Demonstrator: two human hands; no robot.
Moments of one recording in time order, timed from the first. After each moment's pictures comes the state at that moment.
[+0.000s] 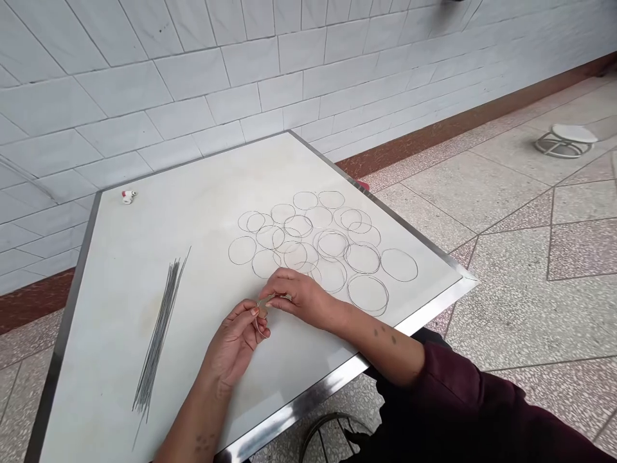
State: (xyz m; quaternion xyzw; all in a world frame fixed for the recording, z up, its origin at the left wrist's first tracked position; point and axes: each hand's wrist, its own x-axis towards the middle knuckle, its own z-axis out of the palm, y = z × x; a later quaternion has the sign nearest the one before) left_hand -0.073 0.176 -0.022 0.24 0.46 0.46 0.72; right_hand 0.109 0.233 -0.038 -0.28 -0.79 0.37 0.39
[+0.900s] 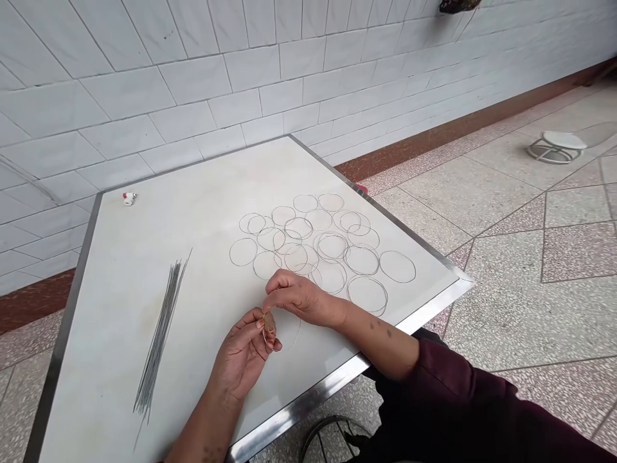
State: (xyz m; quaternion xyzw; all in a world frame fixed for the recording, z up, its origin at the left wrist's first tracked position) left_hand -0.061 0.162 -0.019 0.21 0.38 0.49 0.76; right_hand 0.105 0.232 -0.013 -0.33 -0.66 0.59 0.32
